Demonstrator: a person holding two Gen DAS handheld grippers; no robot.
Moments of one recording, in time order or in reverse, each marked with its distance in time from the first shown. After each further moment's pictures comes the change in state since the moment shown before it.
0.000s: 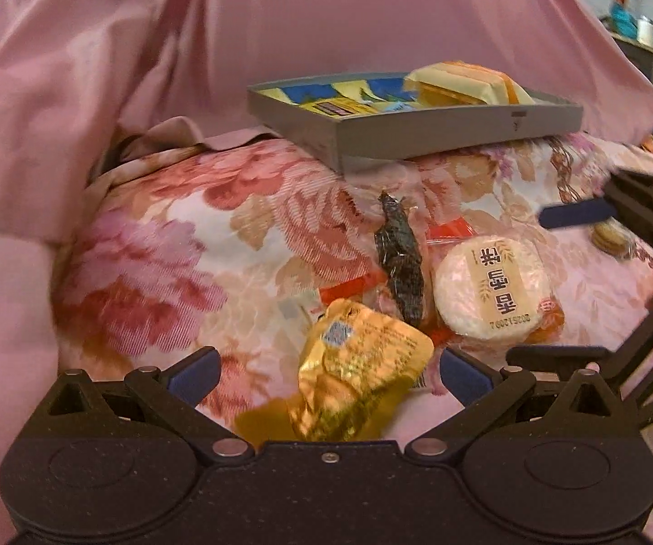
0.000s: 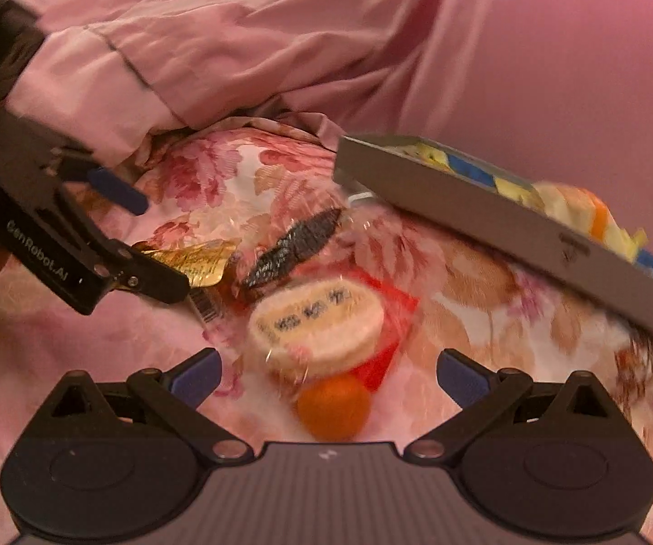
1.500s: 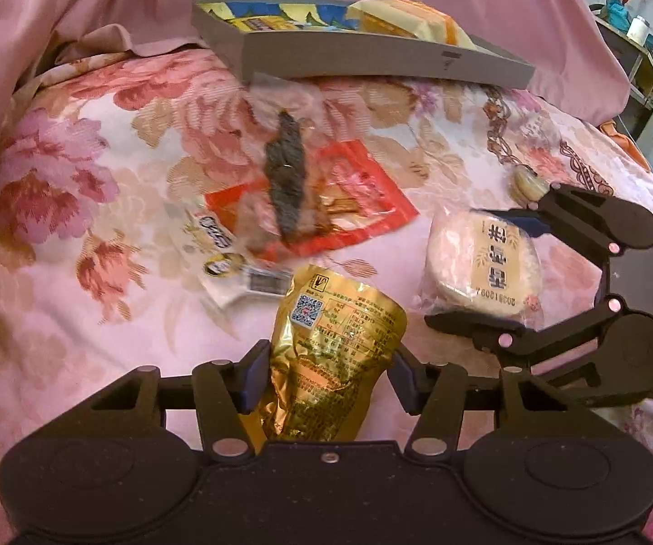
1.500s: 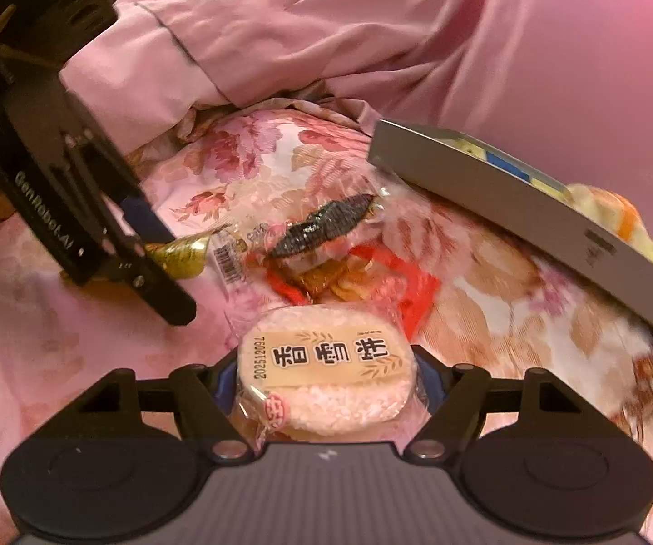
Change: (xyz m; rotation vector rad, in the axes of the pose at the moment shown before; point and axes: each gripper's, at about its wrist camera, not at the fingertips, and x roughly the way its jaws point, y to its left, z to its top) left arm -0.015 -0.046 -0.011 -0.144 0.207 -0.166; right arm -0.014 -0.011 -0.019 -0.055 0.017 0.101
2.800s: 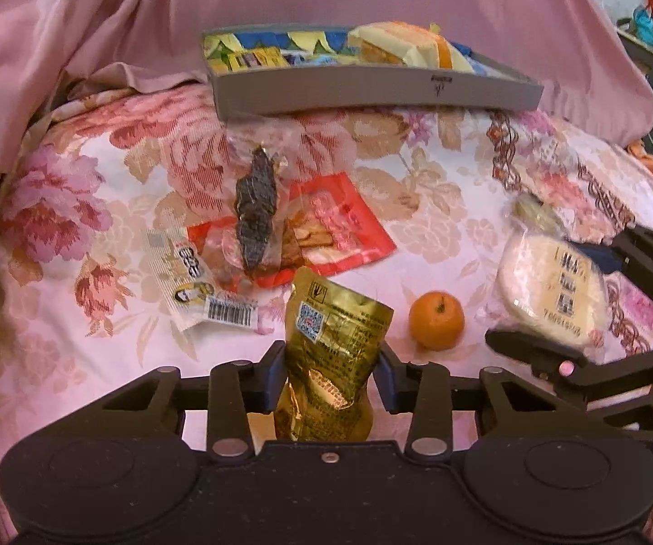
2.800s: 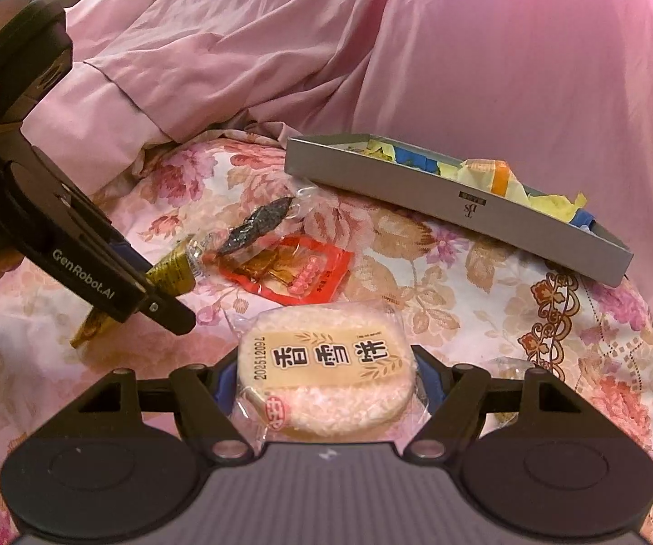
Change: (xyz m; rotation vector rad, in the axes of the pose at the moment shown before) left arm -0.003 -0.042 0.010 -0.030 -0.065 0.123; right arm -0.064 -0.016 -0.023 0.153 -0.038 -0.118
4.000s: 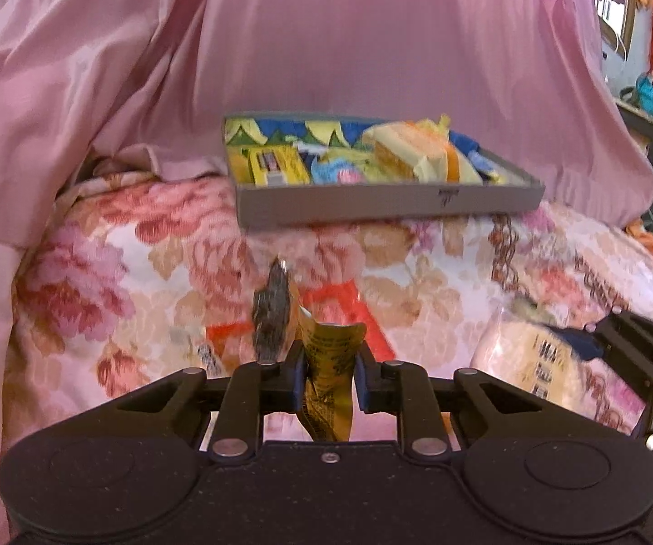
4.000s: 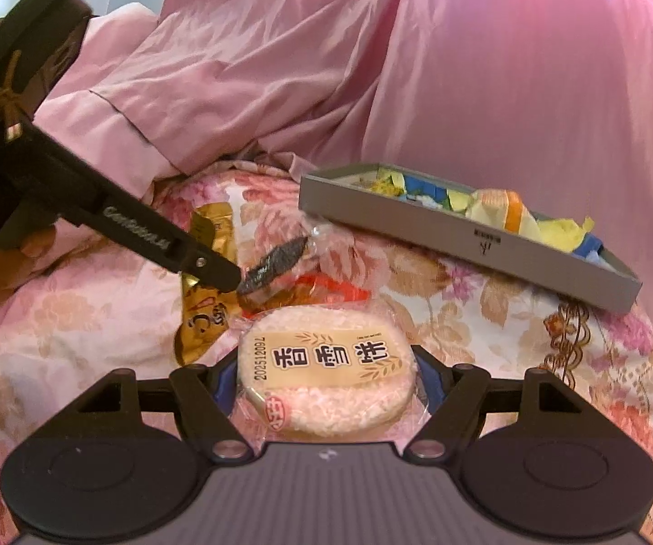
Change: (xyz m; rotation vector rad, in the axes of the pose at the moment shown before) left arm -0.025 0.005 0.035 -0.059 -0.192 0.008; right arm -0.002 0.008 0.019 0.012 -0.058 0.016
